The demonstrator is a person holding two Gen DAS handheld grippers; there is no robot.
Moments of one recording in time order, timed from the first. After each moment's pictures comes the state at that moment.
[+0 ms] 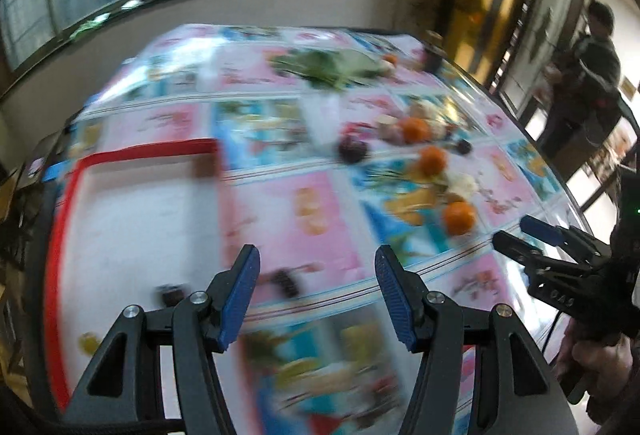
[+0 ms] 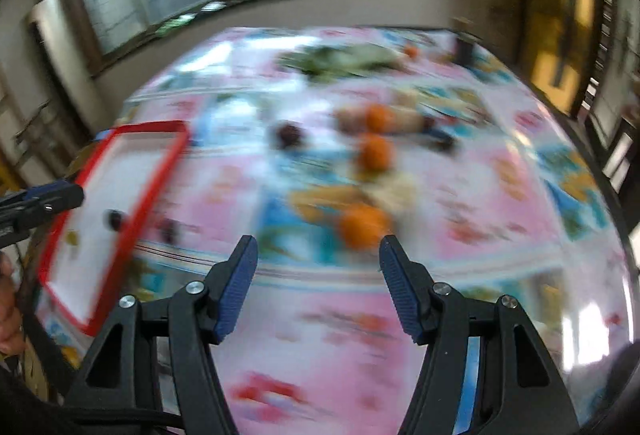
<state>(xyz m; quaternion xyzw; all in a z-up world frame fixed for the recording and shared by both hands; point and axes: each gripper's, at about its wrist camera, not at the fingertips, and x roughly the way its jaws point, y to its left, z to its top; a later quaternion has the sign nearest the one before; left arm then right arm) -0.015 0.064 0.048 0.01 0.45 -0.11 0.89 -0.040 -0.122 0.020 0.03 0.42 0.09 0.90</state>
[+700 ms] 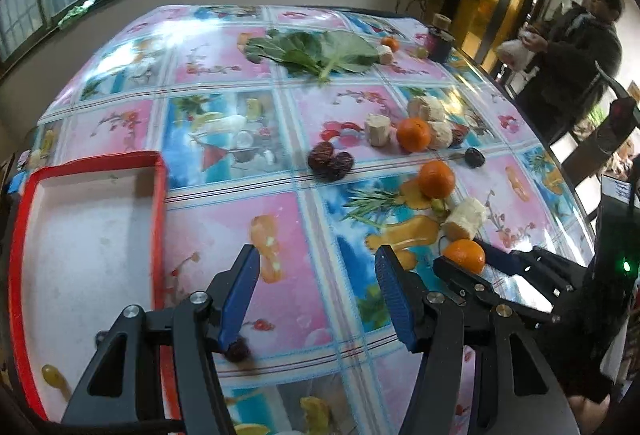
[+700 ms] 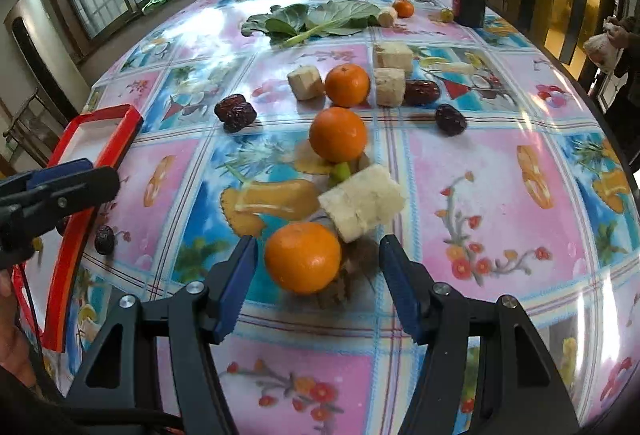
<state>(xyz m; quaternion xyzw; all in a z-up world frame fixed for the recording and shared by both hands) 0.037 0.031 0.024 0.01 0.48 -0.11 0.87 0.022 -0.125 -0.020 0.03 0.47 0.11 0.88</state>
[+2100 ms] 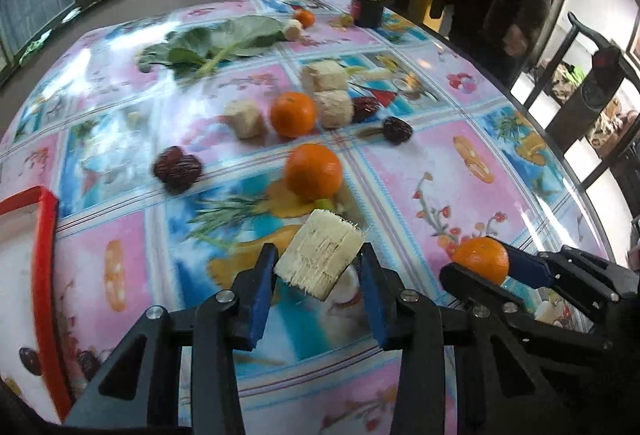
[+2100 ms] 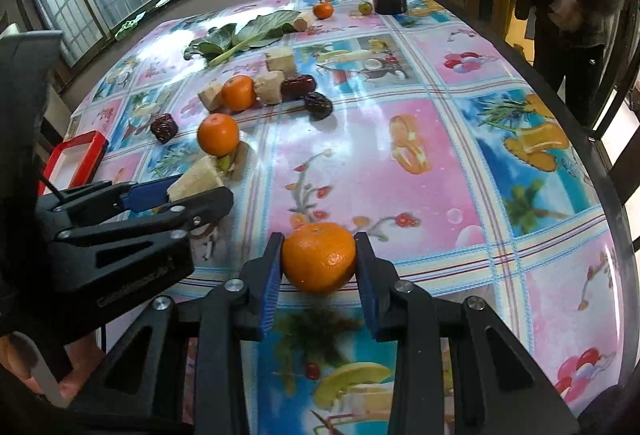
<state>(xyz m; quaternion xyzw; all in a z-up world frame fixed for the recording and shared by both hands) 0.041 -0.070 -0.005 0.05 0.47 -0.14 0.87 0.002 -0.213 -0.015 0.07 0.46 0.07 0.88</state>
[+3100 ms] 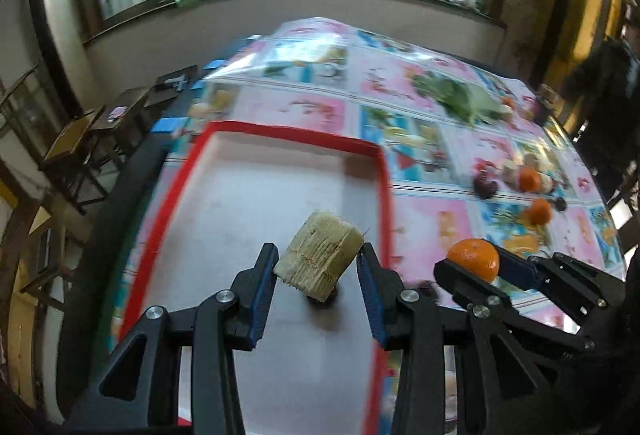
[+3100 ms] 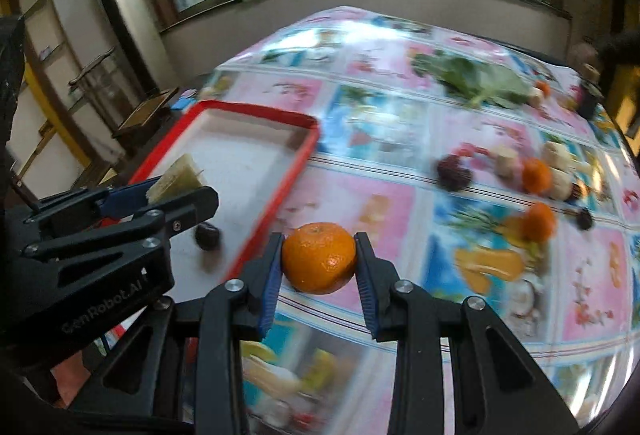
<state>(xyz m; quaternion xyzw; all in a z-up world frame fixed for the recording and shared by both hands) -0.024 0.173 0.057 -0.04 0.44 0.07 0.90 -0.003 0.020 0.040 -0.02 0.43 0.25 0.87</state>
